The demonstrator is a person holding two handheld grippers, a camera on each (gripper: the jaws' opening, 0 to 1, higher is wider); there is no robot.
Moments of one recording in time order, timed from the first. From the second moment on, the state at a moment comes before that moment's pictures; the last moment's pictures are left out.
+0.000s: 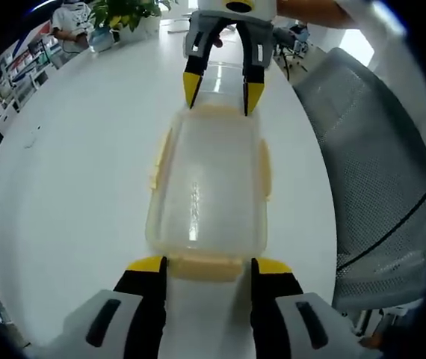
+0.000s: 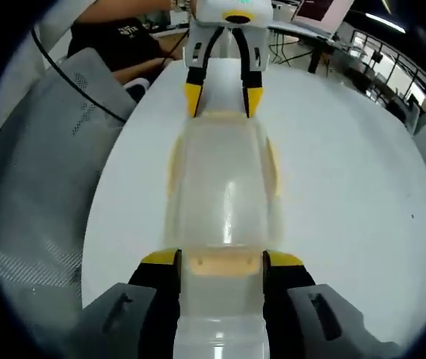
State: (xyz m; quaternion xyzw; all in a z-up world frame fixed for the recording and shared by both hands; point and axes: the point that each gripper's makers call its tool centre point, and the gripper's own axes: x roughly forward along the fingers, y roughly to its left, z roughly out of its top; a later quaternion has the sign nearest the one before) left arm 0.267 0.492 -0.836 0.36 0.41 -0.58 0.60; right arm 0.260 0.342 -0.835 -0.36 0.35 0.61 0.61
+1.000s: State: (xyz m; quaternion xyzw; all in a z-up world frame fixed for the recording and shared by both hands) left arm 0.271 0.490 -0.834 0.37 0.40 -0.58 0.60; right arm 0.264 0.335 -0.842 -0.39 0.37 0.59 0.60
